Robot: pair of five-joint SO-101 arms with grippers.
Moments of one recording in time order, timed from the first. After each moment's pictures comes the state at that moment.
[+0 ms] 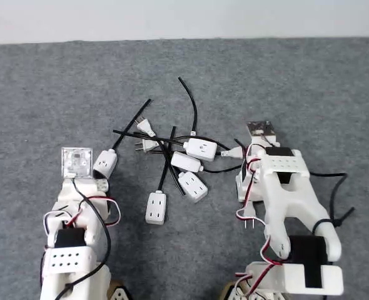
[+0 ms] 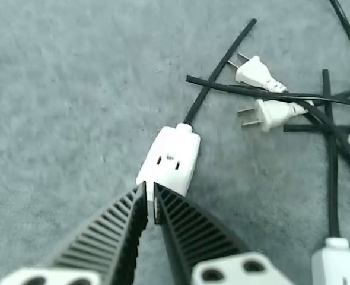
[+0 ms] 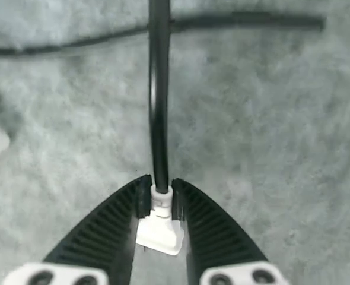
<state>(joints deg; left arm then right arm) -8.0 -63.6 88.5 30.4 -0.4 -0.8 -4.7 40.0 64.1 5.0</state>
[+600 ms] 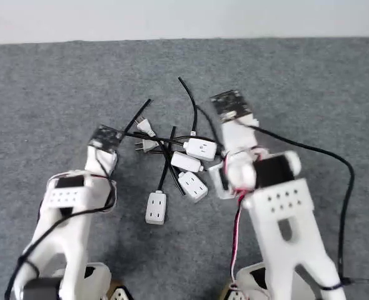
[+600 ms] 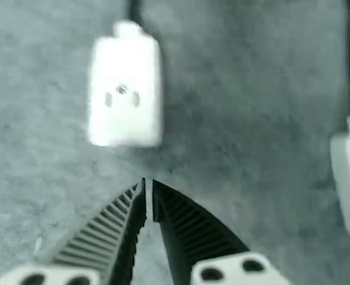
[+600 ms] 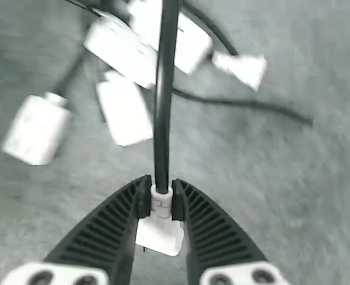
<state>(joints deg) -6.8 -20.9 60.1 50.2 -22.4 -20.5 -35.7 27.3 83.5 4.6</state>
